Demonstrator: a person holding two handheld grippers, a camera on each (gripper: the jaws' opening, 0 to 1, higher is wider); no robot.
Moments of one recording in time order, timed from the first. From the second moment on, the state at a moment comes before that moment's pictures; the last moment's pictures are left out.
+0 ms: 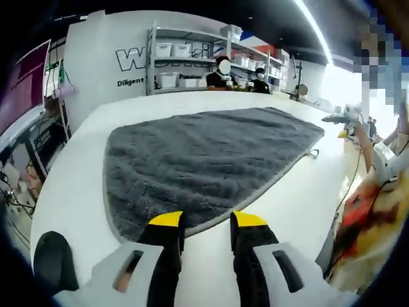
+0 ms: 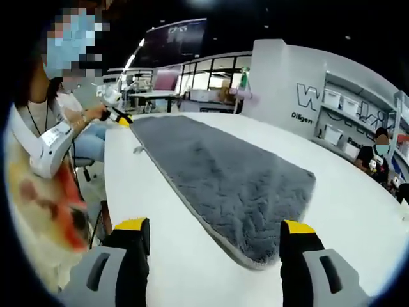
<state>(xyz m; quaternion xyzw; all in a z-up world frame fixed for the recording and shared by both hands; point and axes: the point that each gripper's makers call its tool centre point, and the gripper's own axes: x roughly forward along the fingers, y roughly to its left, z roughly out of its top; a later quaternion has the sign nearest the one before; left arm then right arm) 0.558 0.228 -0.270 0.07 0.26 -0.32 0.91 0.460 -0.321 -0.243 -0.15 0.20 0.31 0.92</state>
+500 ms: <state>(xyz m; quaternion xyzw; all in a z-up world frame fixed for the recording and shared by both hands) 0.553 0.230 -0.272 0.13 0.27 -0.37 0.88 0.463 -0.320 -0.263 -0.15 0.22 0.34 0.90</state>
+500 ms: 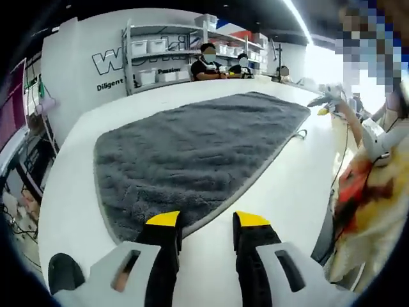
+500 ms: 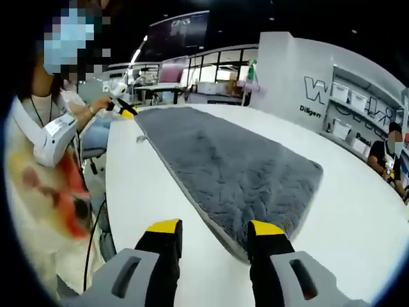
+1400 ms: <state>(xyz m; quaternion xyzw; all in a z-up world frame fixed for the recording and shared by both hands) 0.564 0.240 -0.271 0.14 0.23 -0.38 0.89 0.474 -0.345 -0.270 -0.15 0.24 0.29 0.91</state>
